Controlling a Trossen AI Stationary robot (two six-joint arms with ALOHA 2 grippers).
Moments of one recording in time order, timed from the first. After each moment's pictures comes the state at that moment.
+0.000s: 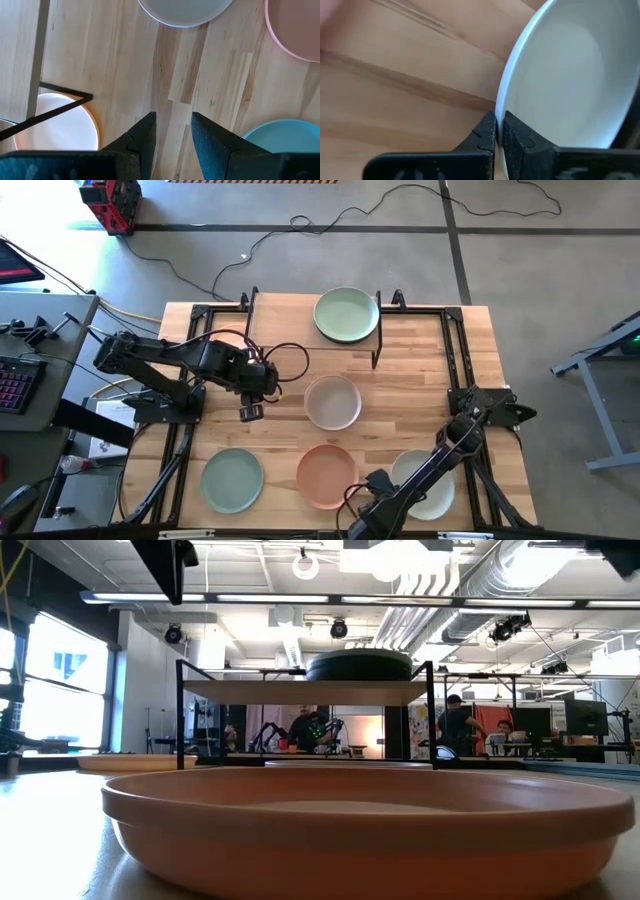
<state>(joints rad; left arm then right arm) -0.16 1.42 1.43 -1.36 -0.20 -0.31 0.77 2.38 2.04 -1.57 -0.08 1.91</state>
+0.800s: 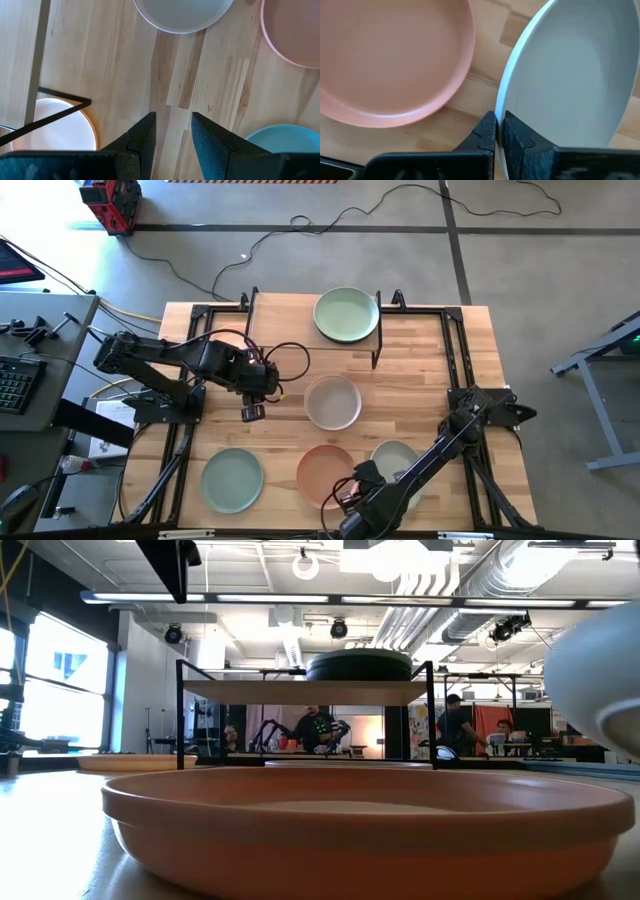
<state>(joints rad) -0.16 1.42 1.43 -1.33 -0.20 -0.31 0.72 2.33 2.18 -1.57 0.18 1.95</state>
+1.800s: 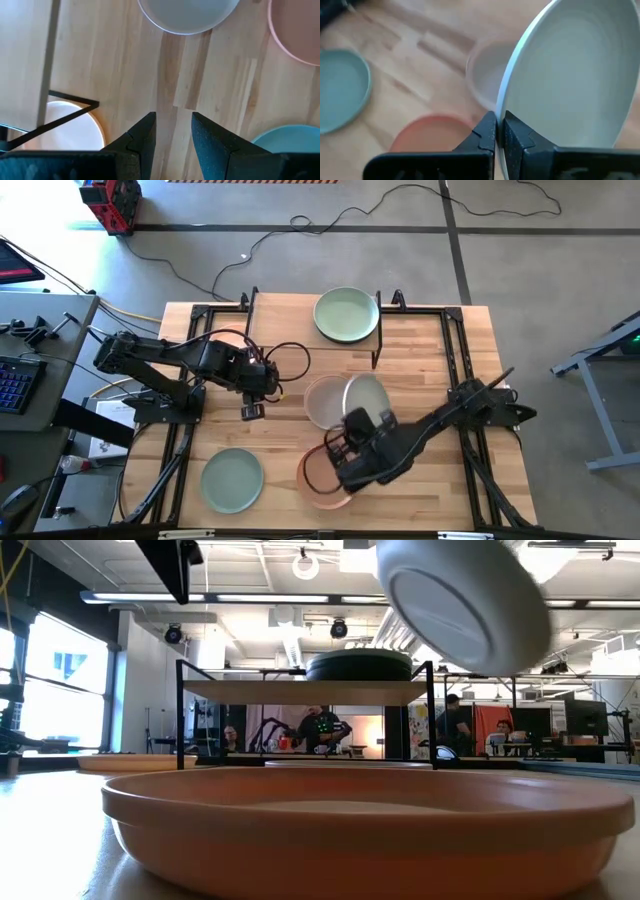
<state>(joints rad) -0.16 1.42 1.43 -1.34 -0.24 -0.28 0.54 2.07 2.18 -1.57 0.63 1.52</state>
